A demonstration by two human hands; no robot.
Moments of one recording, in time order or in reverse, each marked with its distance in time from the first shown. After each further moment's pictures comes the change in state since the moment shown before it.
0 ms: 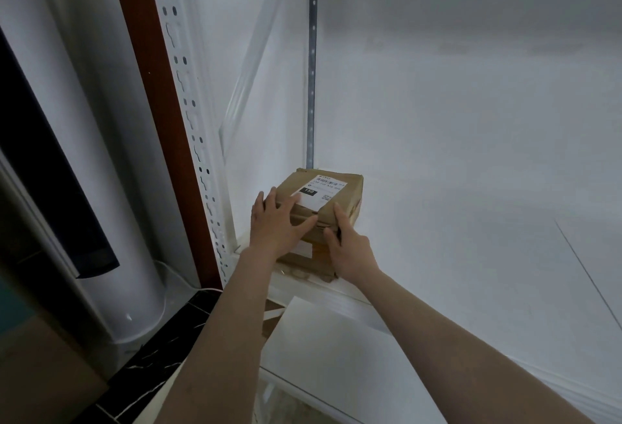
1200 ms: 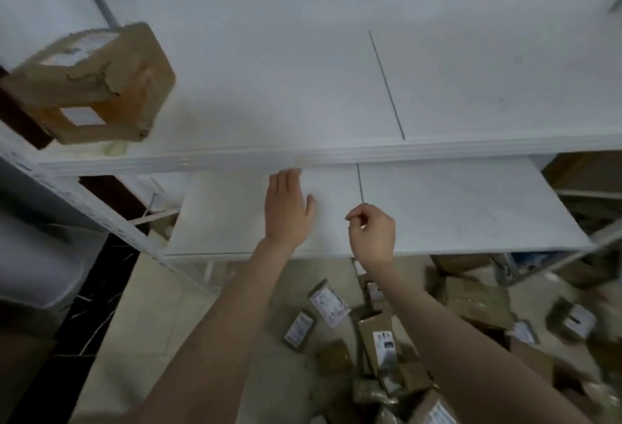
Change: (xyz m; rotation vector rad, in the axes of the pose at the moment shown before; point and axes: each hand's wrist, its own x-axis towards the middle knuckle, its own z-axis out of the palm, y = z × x) left_hand -0.254 0.195 0.221 -0.177 0.020 0.492; right_hand -0.287 0.281 -0.079 0.119 0.562 0.379
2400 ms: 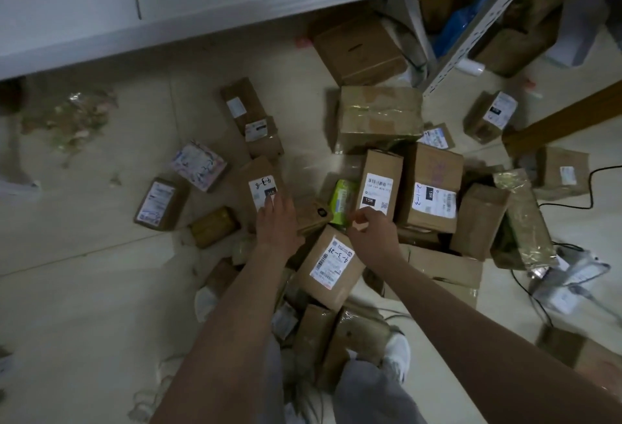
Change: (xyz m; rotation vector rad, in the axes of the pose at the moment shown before) left_hand -0.422 0.127 0.510 0.411 -1.064 0.024; right_hand -0.196 0.575 -0.127 -0.233 -0.304 0.629
